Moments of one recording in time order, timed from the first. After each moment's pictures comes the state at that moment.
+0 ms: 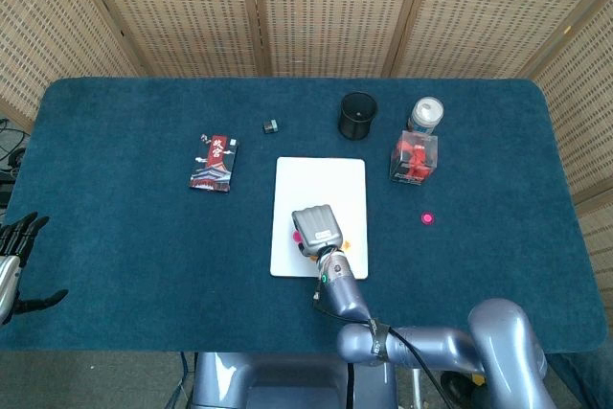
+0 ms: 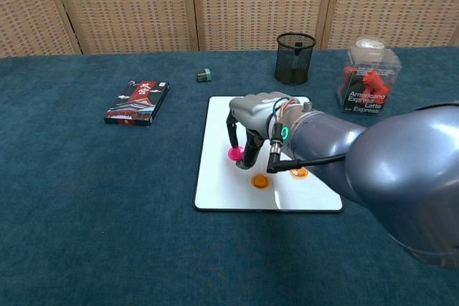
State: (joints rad) left arm -0.10 -0.95 -0.02 -1.84 1.39 1.36 0.00; right arm 1.06 -1.92 0.32 -1.40 -0.46 1.10 -0.94
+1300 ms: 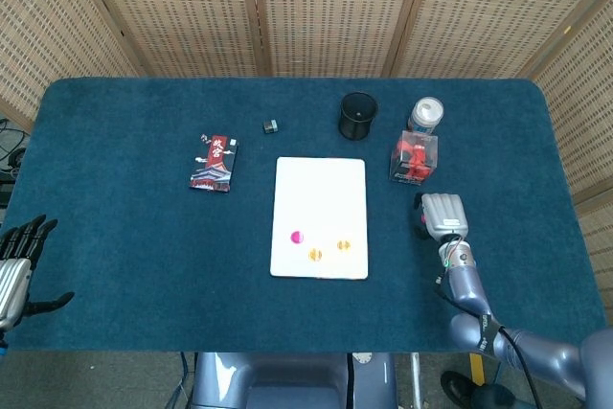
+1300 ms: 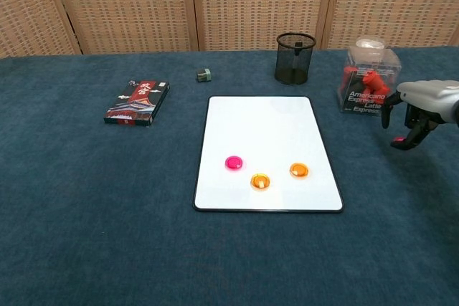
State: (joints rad) left arm -0.10 -0.99 -0.02 -1.85 1.38 1.38 0.10; right arm 0.73 -1.56 0.15 -1.30 -0.71 0.98 -0.51
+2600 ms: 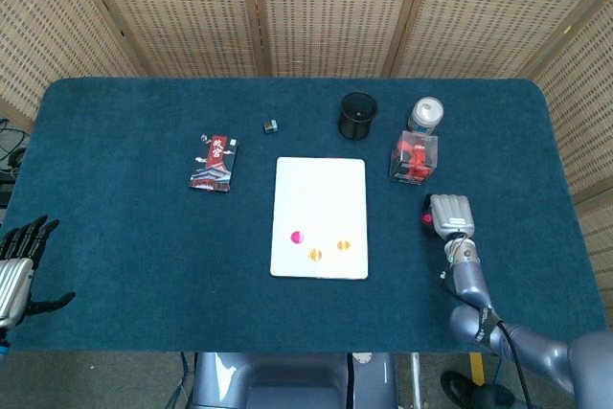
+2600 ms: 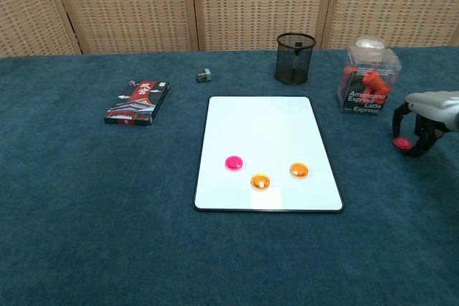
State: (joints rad) left arm -0.10 -0.99 -0.02 -1.86 1.36 1.37 0.12; right arm 0.71 -1.62 0.17 -1.14 -0.68 0.89 -0.53
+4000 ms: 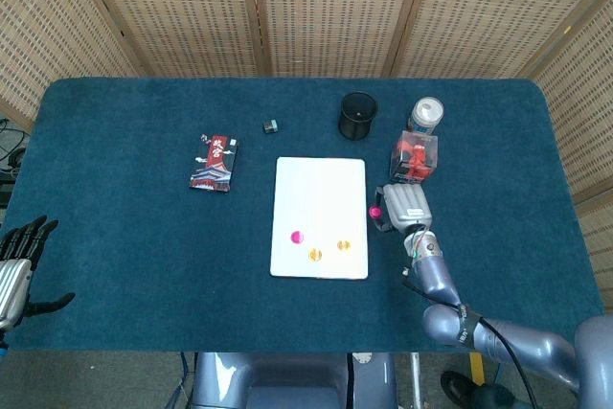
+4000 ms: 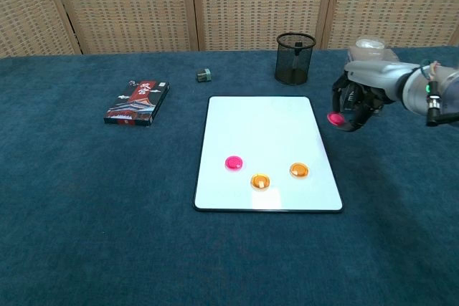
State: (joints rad) left arm -0.10 -0.98 -0.01 -1.86 1.38 1.38 0.08; right arm 0.82 -1.57 0.28 -1.48 -0.61 0.98 -0.64
